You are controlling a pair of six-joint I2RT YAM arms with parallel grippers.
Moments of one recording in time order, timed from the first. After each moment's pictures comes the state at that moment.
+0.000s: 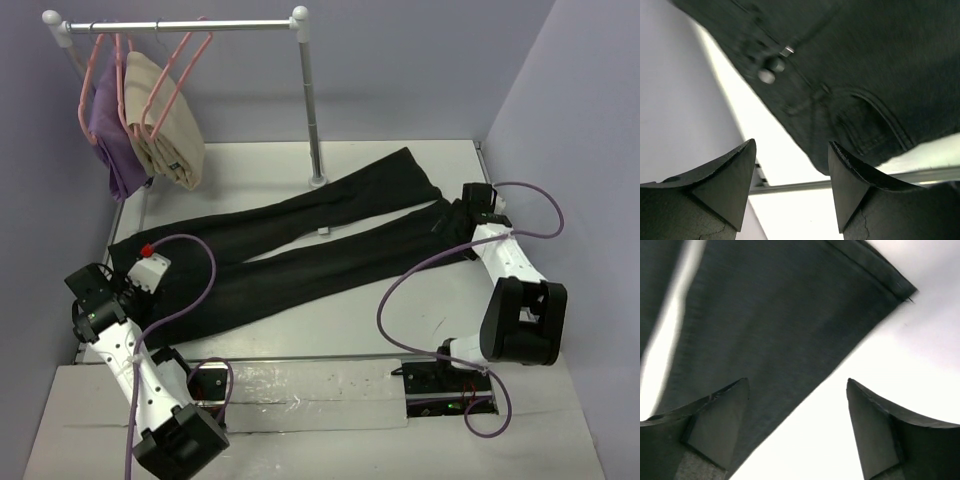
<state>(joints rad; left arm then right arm) 0.65 0.65 0.66 -0.94 0.28 1.09 -0.15 1.38 0.93 -0.51 0.15 0.54</state>
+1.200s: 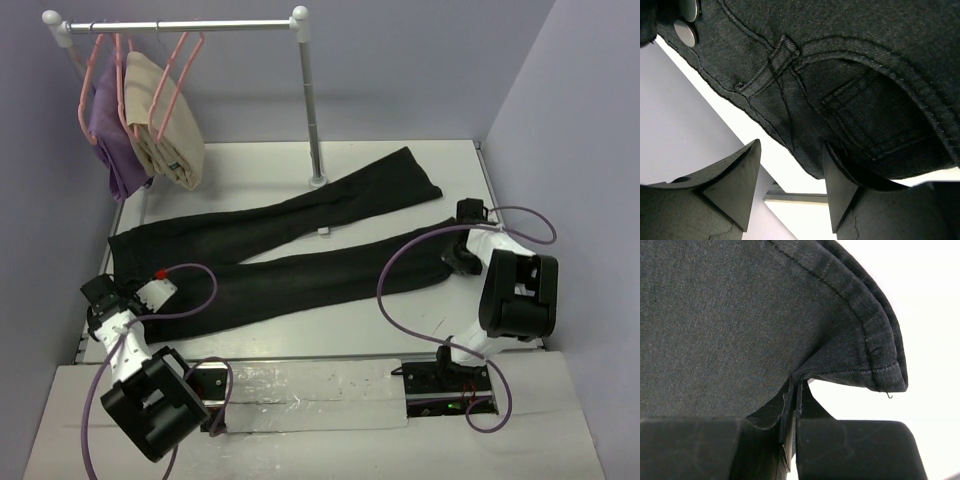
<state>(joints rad) 0.68 0.89 0.36 -0.55 0.04 1.38 -0.19 1.56 0.84 -0.51 0.25 0.59</state>
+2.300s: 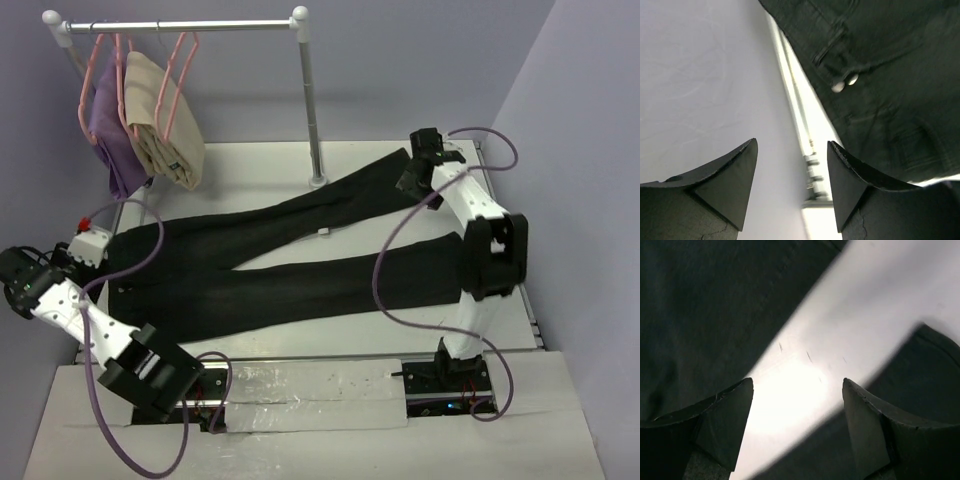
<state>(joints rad) 0.97 1.04 0.92 -0.83 0.50 1.29 0.11 1.78 1.50 -0.75 0.32 0.68</state>
